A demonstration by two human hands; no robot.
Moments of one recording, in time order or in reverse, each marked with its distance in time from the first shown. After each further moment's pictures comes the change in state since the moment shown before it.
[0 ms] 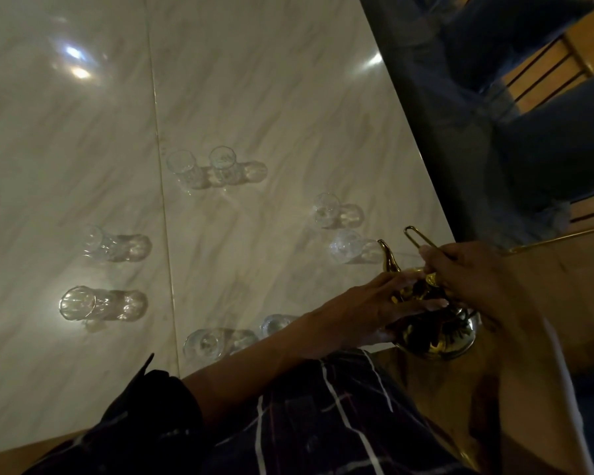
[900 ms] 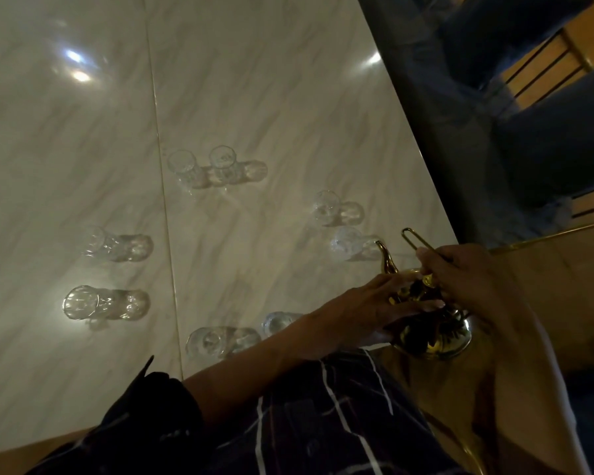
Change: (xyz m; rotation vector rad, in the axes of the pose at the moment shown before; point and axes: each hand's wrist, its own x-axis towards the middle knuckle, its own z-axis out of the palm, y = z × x) left_hand -0.009 0.003 0.005 -0.011 -0.015 -0.005; right_hand -0.013 0.001 0.006 -0.025 0.014 -0.004
